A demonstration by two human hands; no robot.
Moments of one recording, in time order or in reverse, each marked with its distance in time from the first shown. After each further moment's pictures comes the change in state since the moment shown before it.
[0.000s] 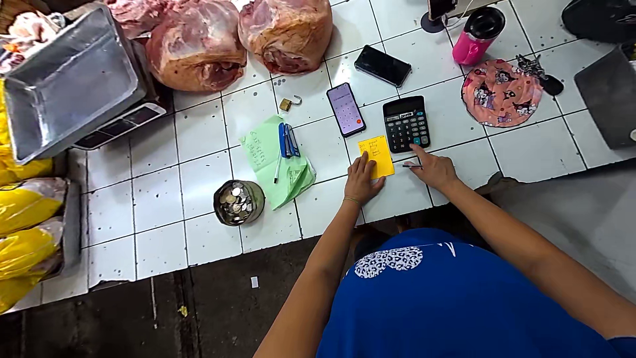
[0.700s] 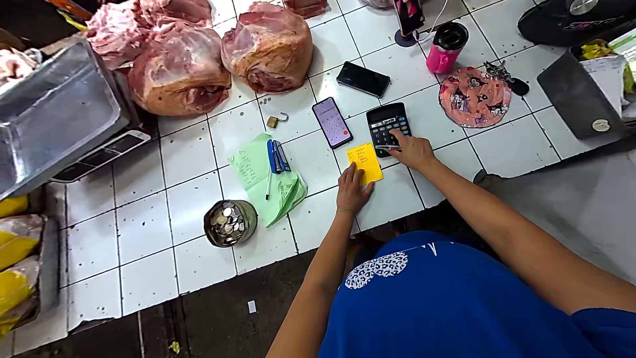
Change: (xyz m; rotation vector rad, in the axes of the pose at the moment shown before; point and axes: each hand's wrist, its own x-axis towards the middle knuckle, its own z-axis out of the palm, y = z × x) left_hand -0.001 0.001 -0.002 -0.086 0.055 -0.044; right_hand 0.054 -0.022 -0.038 -0.010 -0.081 0.105
